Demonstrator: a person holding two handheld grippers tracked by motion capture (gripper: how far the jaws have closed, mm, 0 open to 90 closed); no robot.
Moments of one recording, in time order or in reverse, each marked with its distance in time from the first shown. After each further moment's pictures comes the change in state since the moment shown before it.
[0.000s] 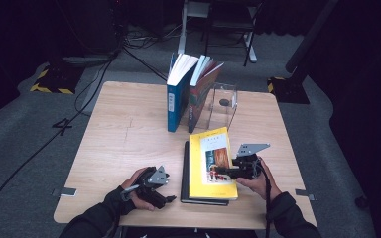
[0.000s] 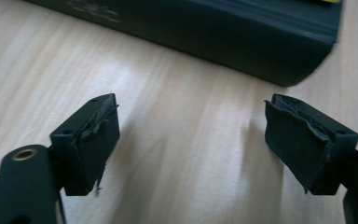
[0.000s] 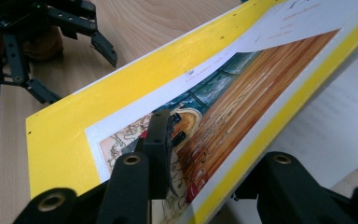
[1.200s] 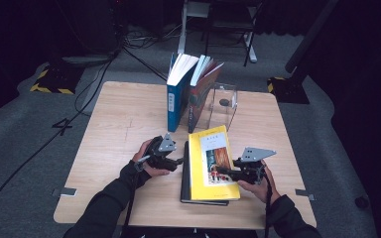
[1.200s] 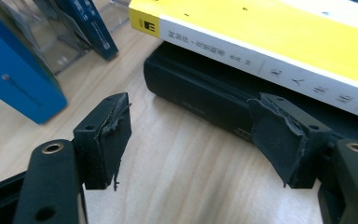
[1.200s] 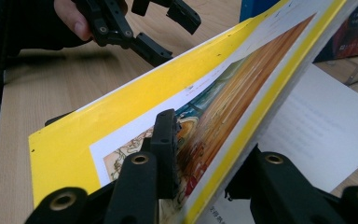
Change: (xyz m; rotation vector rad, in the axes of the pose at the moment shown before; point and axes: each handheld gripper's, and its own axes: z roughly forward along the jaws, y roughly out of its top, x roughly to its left) left arm 0.059 0.057 0.011 -0.111 0.209 -0.038; right arm 0.014 -0.004 -0.010 -0.111 -0.036 -0.075
